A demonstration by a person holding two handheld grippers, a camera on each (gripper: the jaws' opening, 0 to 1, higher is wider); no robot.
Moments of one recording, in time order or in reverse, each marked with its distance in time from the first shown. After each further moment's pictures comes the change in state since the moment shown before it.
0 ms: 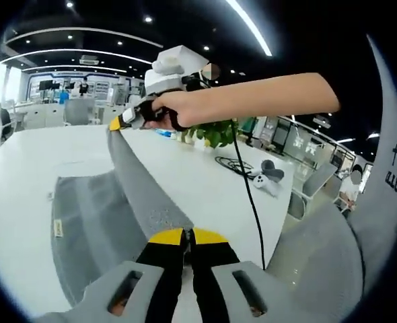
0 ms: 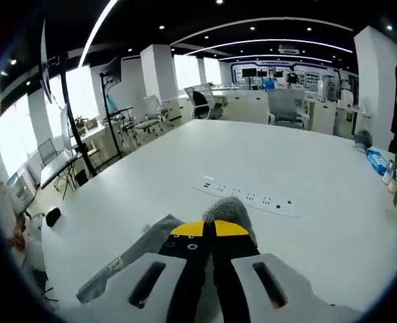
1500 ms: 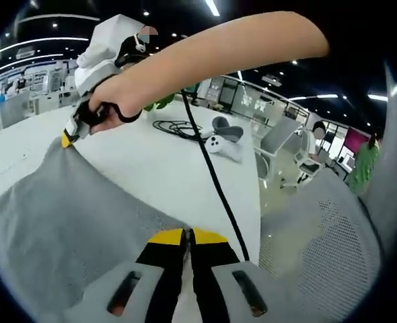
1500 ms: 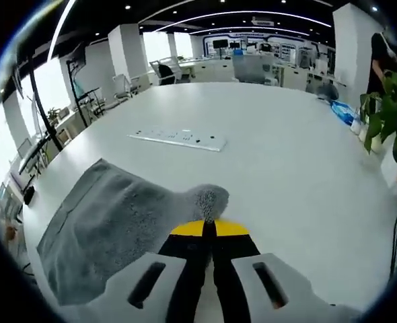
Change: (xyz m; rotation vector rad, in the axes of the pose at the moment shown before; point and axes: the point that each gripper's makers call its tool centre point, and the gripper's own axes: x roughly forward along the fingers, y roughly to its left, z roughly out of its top) left arm 0.137 -0.108 -0.032 0.176 0.212 -0.366; right arm -0.045 -0.150 -0.110 0.075 0.179 -0.152
